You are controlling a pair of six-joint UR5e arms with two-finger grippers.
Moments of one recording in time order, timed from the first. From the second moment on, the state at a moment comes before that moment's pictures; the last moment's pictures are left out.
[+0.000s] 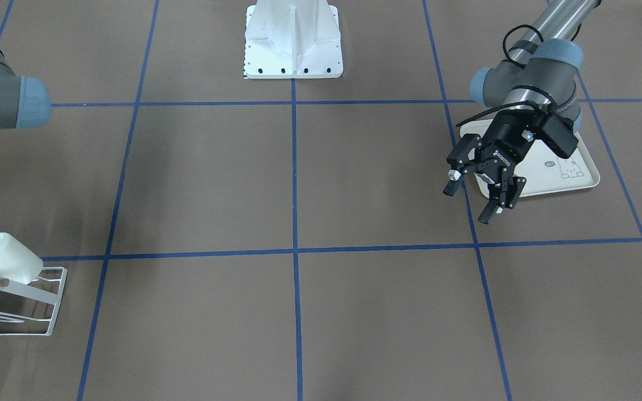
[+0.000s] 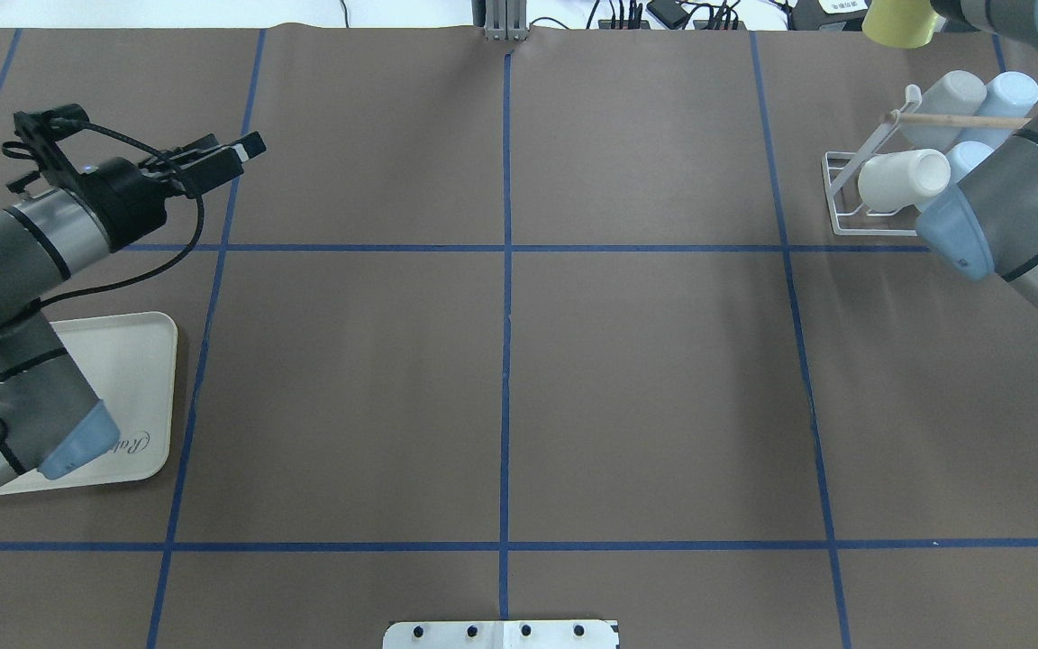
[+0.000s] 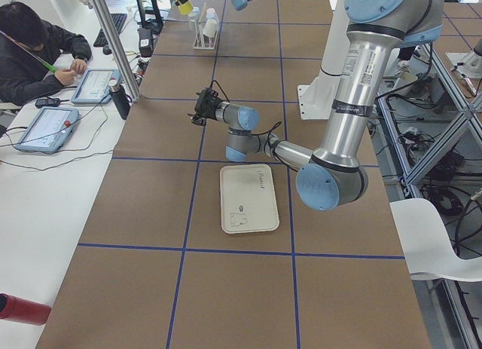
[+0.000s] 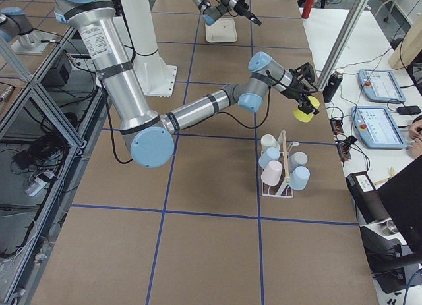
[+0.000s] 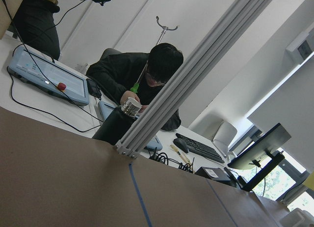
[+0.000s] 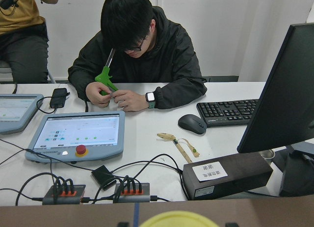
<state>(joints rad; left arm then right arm) -0.76 -1.80 -1.53 -3.09 -1.44 -1.11 1.09 -1.17 1.56 -0.89 1.49 0.88</state>
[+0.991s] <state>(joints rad) -1.14 -1.64 -1.56 -2.90 -1.97 -0.74 1.07 -1.21 1.37 -0.63 1.49 0.84</state>
